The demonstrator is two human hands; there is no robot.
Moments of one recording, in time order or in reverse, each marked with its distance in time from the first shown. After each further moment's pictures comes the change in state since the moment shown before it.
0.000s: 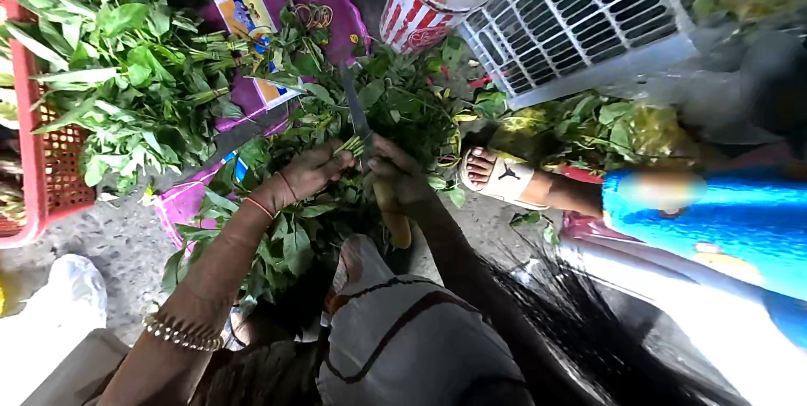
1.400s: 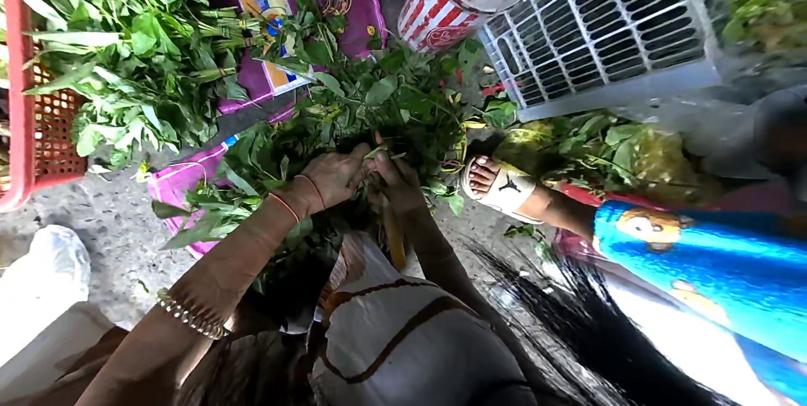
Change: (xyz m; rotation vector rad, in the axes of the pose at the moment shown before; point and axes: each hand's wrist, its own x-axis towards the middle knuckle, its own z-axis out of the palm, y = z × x) left_hand 0.011 0.004 0.031 0.530 0.044 0.078; right_hand -0.013 -0.006 0.025 0.098 0.169 0.175
